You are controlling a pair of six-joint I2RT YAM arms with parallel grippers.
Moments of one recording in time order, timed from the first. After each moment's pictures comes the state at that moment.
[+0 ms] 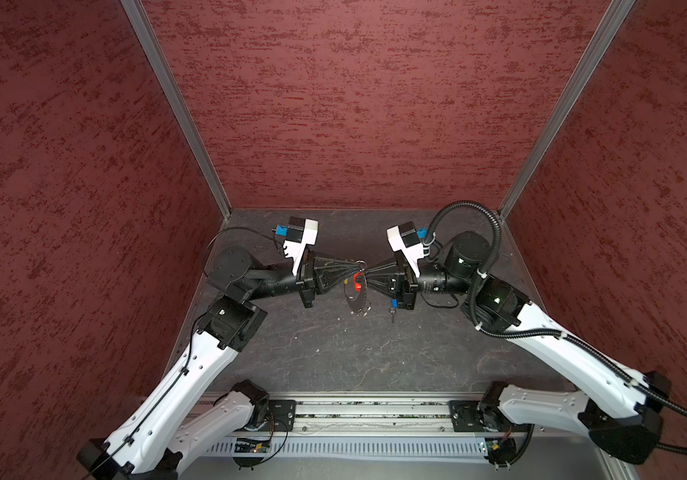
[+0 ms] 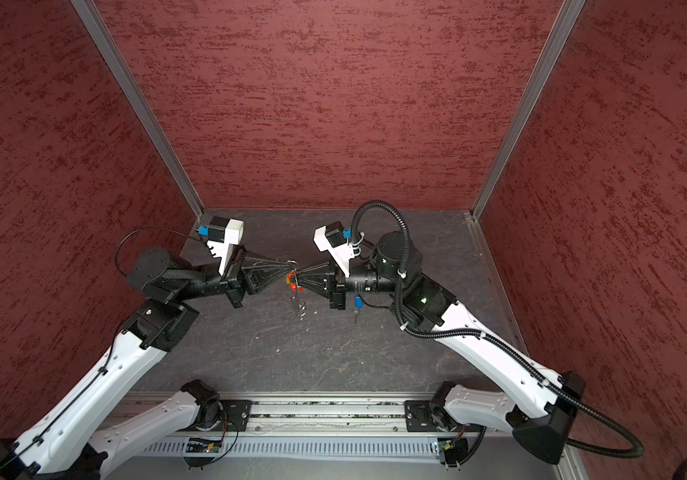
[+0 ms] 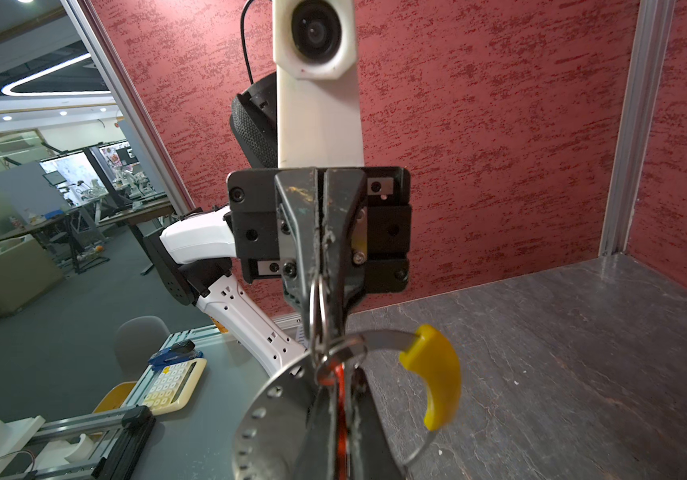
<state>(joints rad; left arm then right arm) -0.52 0.90 1.04 0.16 0.93 -0.50 0.82 1.17 1.23 -0.03 -0.76 0.27</state>
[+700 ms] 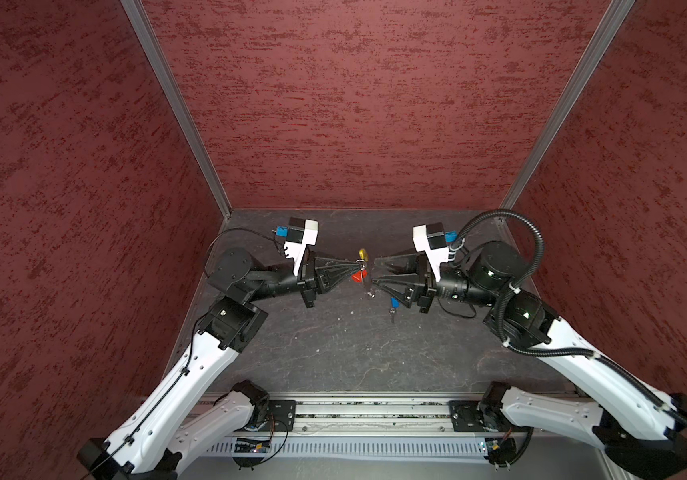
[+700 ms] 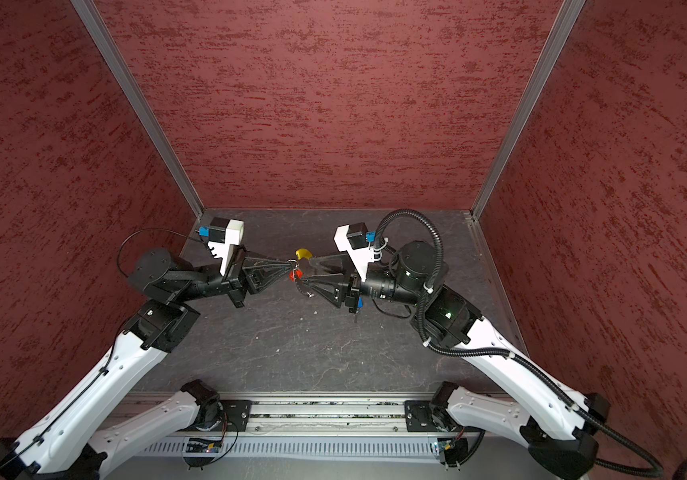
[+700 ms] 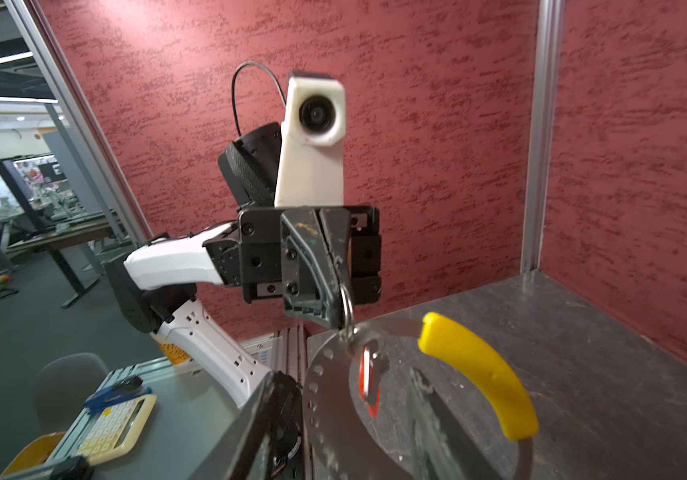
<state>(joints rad) -0.52 0.89 1.03 0.17 0.90 -0.48 0.84 1.02 1.21 -0.08 -0.53 0.23</state>
